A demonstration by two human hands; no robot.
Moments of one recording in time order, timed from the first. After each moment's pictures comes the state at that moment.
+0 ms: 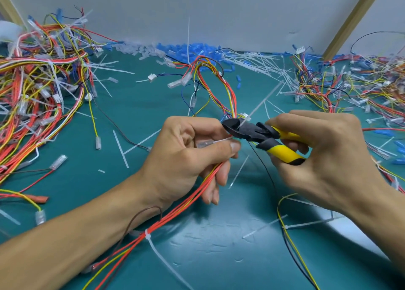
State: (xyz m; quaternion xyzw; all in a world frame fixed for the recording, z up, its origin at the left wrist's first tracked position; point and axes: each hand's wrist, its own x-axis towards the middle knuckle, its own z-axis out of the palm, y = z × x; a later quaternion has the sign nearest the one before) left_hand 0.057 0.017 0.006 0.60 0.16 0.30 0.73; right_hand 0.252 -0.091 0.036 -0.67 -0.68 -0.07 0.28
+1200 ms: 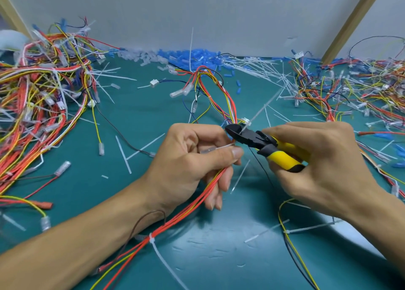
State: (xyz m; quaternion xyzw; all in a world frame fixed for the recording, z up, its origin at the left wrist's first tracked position) left_hand 0.056 0.019 0.006 0.59 0.15 0.28 0.74; right_hand 0.255 -0.090 0.030 -0.69 -0.67 -0.05 0.27
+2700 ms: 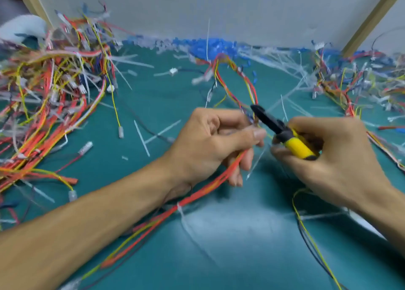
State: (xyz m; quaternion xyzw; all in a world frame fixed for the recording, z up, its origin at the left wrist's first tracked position) left_hand 0.056 0.021 0.000 0.63 0.18 0.26 0.70; right_hand 0.243 -0.093 0.023 -0.72 -0.63 0.02 0.29
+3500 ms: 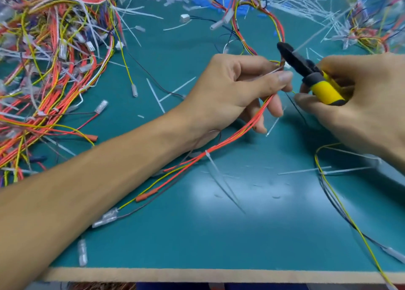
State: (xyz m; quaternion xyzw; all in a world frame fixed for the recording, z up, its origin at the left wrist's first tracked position) left_hand 0.059 0.027 0.003 0.67 0.19 0.26 0.66; right_hand 0.250 -0.086 0.016 -0.73 -0.62 -0.04 0.27
